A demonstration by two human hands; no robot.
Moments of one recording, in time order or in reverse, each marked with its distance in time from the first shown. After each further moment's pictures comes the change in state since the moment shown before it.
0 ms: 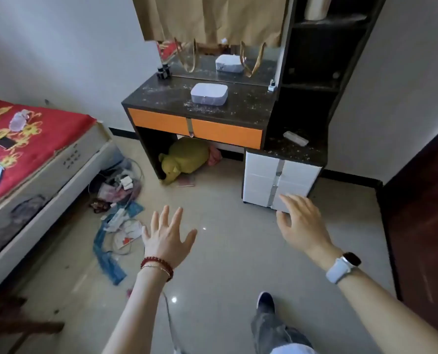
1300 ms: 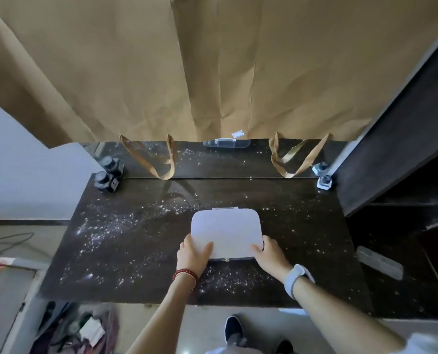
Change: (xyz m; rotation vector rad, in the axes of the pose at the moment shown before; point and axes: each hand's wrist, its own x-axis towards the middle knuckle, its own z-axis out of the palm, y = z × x) left_hand 0.806 0.053 -0.028 -0.492 -0.353 -0.076; right_hand 0.695 0.029 0.253 0.491 -0.342 0.900
